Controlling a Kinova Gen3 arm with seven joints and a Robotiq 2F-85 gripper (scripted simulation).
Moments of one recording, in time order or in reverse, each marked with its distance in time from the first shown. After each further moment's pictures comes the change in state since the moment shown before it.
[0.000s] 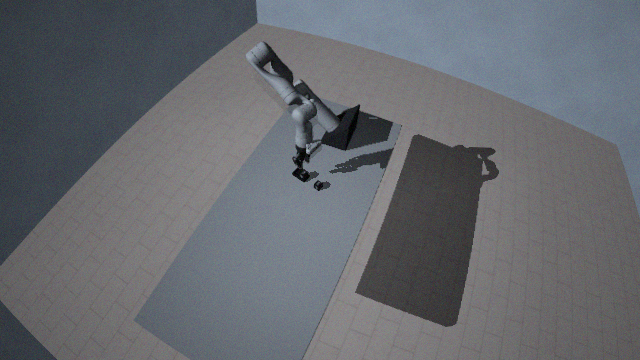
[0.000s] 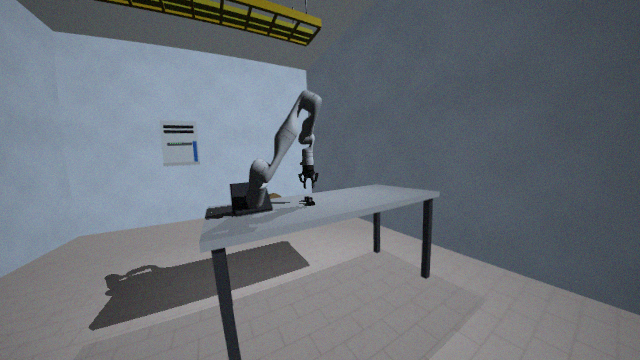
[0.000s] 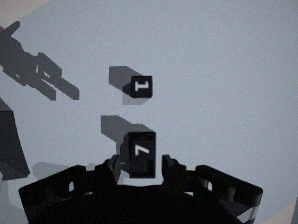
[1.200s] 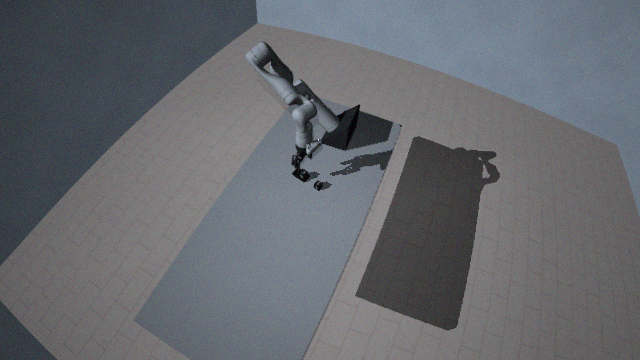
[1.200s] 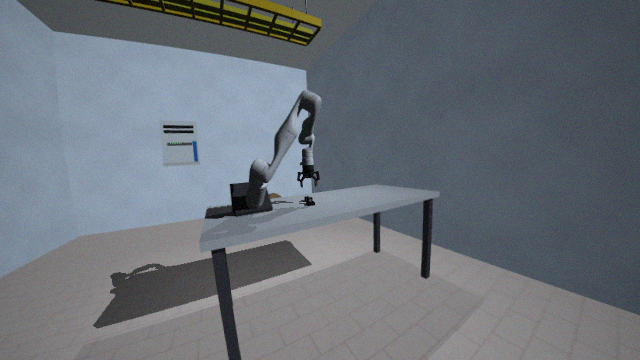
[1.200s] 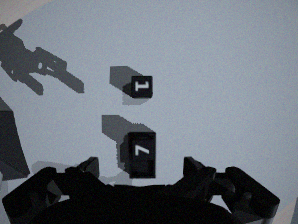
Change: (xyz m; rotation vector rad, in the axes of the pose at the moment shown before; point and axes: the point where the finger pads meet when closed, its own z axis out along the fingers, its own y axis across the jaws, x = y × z) arm 0.000 0.000 0.000 0.000 -0.001 -0.001
